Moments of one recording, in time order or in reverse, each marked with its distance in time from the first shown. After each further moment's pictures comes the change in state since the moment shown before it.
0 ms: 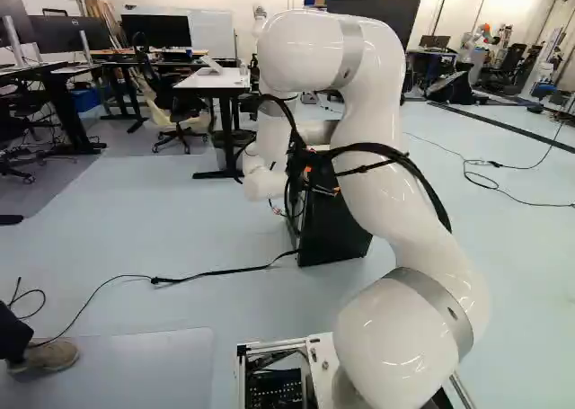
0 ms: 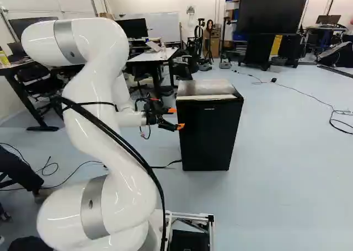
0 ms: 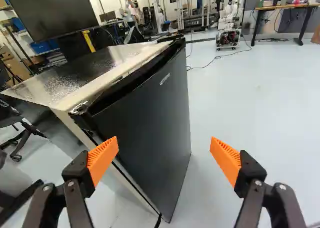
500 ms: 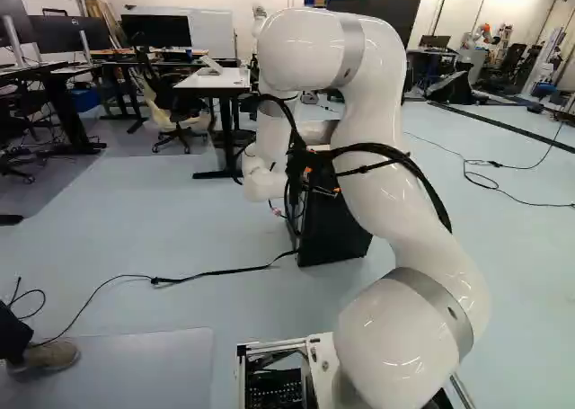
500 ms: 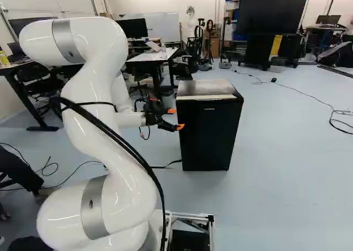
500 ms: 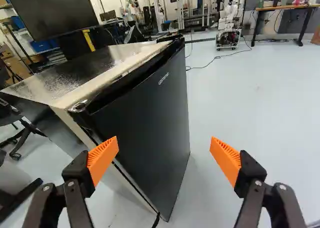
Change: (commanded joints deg) arm 0.2 -0.1 -0.3 0.0 0.0 0.0
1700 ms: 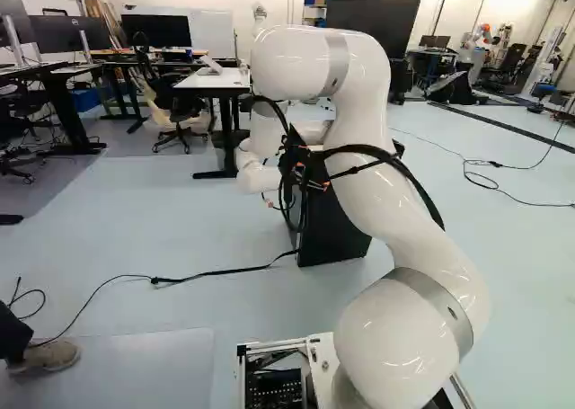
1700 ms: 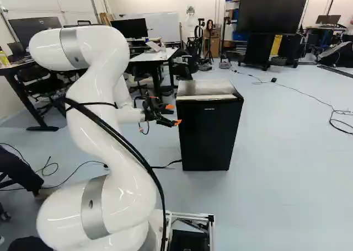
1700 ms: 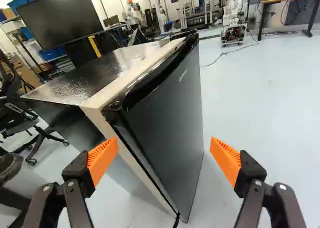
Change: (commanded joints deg) arm 0.1 -4.4 -8.5 0.0 0.0 0.0
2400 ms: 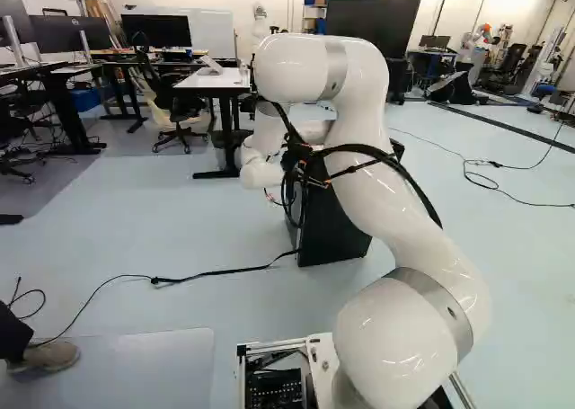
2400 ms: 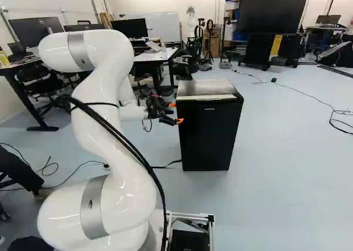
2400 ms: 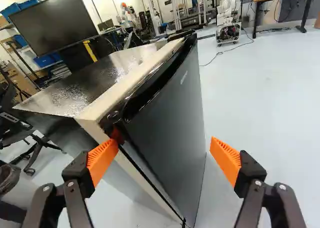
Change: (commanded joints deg) arm -2.3 -1.5 -2.8 0.6 0.0 0.0
